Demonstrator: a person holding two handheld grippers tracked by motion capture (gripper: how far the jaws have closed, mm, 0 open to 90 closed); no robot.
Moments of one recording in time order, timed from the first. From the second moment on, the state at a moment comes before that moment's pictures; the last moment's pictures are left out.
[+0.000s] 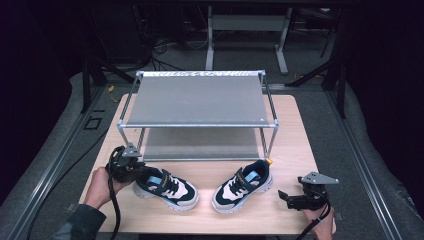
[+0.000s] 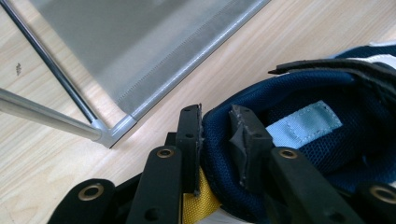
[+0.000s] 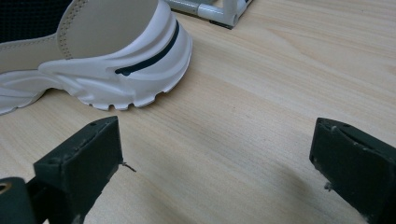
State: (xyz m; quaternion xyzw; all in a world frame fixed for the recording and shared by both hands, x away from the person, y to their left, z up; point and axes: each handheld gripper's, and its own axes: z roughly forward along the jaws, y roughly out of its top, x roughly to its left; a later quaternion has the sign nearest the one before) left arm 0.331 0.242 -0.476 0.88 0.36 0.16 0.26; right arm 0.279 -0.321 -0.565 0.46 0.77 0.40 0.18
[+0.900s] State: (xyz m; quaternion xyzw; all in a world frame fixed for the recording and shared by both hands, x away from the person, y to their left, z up) left arm 0.308 0.240 -0.447 0.87 0.37 0.16 0.30; right arm 0.279 -0.322 -0.565 0.46 0.77 0.41 0.18
